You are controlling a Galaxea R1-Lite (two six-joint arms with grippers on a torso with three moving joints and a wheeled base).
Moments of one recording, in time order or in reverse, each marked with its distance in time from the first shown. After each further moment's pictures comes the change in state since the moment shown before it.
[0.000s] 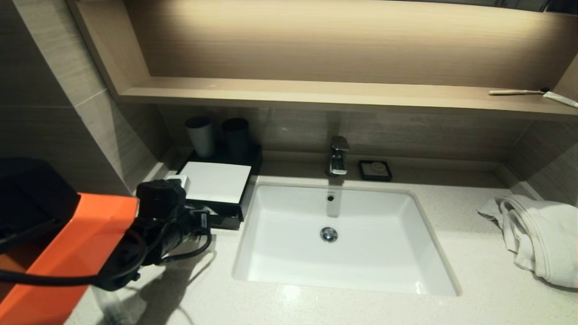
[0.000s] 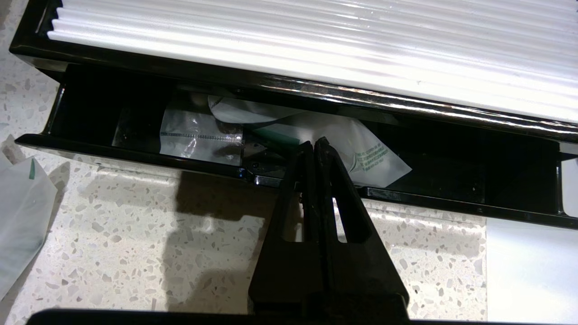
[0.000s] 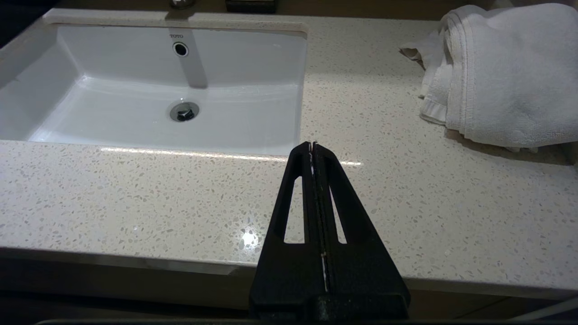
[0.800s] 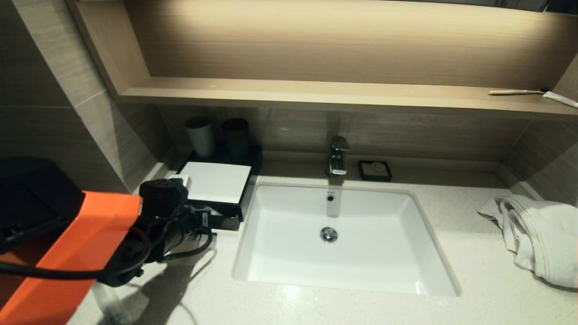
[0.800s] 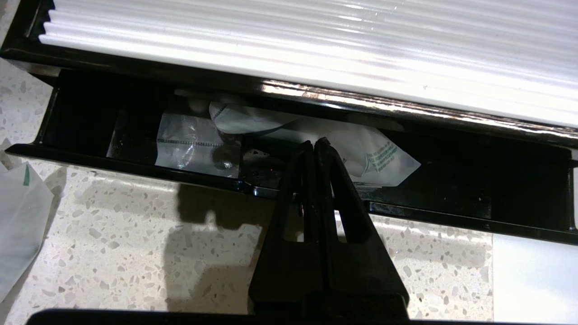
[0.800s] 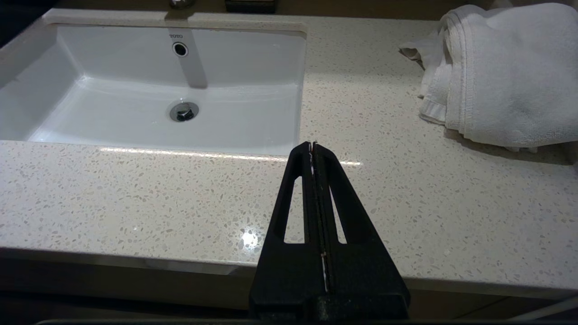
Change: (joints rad) left arm 0.004 0.020 -0.020 0.027 -0.002 -0.001; right arm 0.000 0.000 0.000 0.000 0.000 0.000
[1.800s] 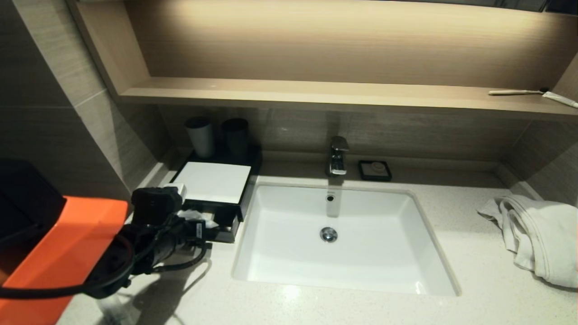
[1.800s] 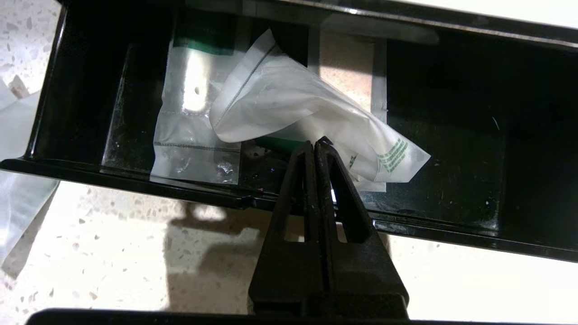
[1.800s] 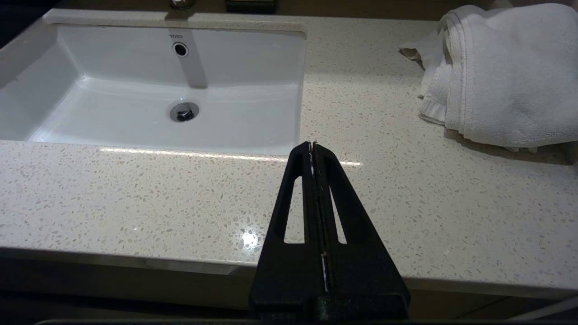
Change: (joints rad) left arm 0.004 -0.061 0.079 0.055 -0.002 -0.007; right arm 0.000 0.000 0.000 0.000 0.000 0.000
